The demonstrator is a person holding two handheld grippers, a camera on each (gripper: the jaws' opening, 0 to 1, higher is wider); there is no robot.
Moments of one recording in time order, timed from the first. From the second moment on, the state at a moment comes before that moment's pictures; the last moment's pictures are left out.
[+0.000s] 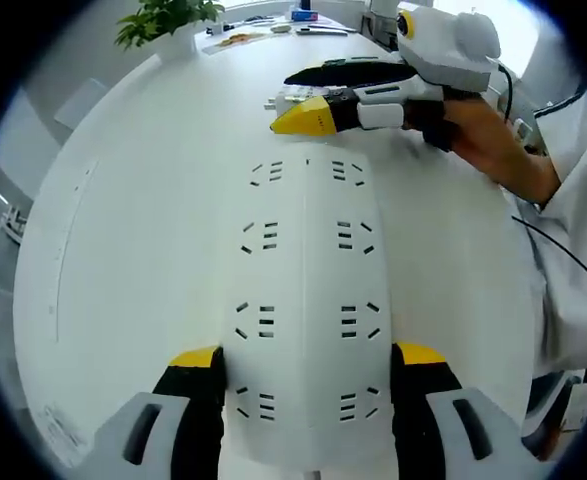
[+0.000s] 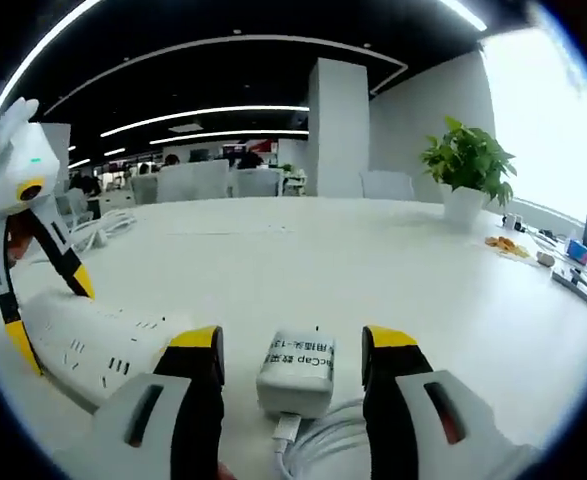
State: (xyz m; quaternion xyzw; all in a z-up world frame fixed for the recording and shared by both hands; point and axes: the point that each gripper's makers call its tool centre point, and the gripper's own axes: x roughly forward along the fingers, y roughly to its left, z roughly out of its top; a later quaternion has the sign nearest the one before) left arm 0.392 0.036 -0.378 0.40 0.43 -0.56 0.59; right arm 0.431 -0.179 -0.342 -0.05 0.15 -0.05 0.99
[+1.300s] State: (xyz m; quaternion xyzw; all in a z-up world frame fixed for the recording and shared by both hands) left arm 0.392 0.037 -0.377 0.39 0.43 -0.56 0.60; right arm 0.426 -0.178 -0.353 -0.06 0.17 0.00 0.98
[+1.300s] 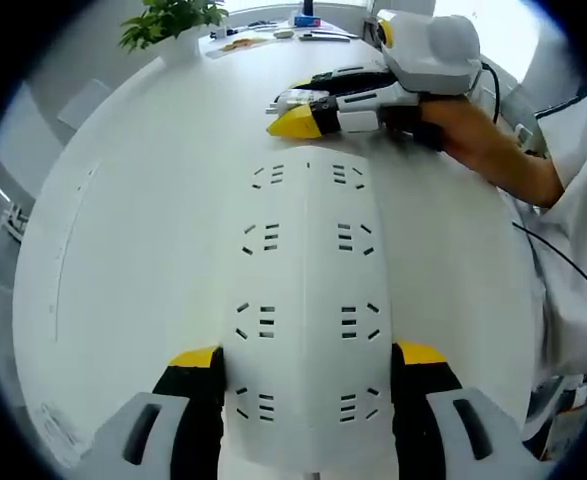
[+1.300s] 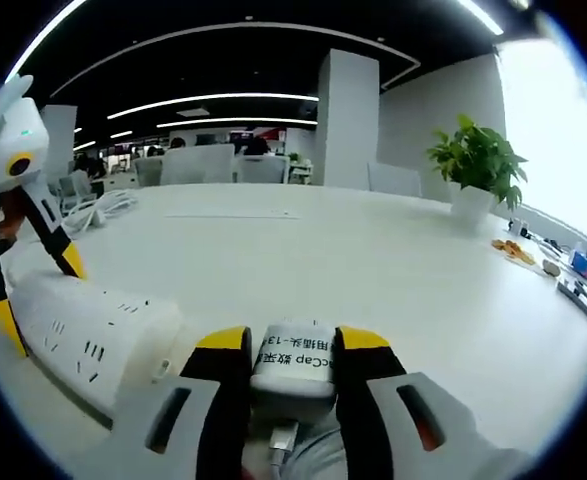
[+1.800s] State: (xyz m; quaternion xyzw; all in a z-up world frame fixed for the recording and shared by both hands) left arm 0.392 0.035 -0.377 0.38 0.42 -0.56 0.60; right arm 0.422 -0.150 -0.358 -0.10 0.17 0.28 0.94
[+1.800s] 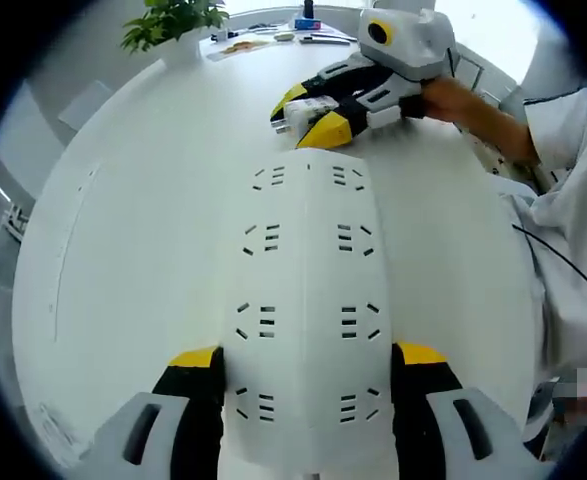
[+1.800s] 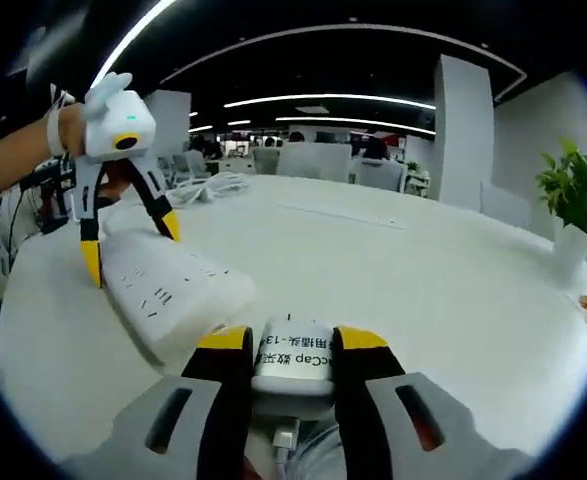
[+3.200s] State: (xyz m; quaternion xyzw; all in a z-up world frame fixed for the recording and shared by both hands) left arm 0.390 0.034 -0.377 0.39 0.43 -0.55 0.60; right arm 0.404 -0.157 -0.359 -0.05 0.18 0.33 0.93
